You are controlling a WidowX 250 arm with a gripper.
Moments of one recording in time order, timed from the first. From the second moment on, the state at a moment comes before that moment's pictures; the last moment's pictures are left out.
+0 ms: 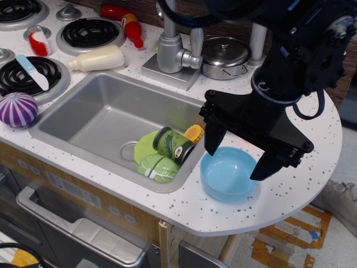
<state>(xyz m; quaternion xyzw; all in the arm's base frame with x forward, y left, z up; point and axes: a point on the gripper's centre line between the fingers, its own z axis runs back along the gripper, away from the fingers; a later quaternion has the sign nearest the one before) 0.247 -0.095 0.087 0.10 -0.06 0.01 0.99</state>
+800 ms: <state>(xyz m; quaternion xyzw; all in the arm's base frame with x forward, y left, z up) 0.350 -0.128 0.105 0.12 -0.12 0.04 0.98</state>
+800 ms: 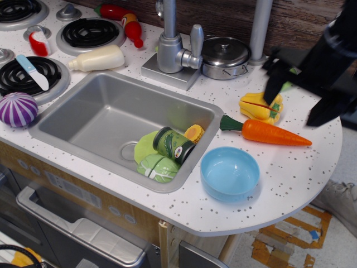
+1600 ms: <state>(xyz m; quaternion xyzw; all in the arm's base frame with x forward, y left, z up) 0.510 -0.106 0.067 0.09 -0.21 -0.01 0.97</state>
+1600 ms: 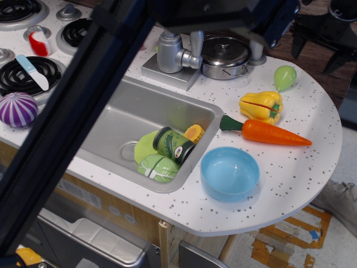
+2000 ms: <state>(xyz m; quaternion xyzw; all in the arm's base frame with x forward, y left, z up) 0.516 -0.087 0.047 0.09 -0.22 -0.01 0.97</state>
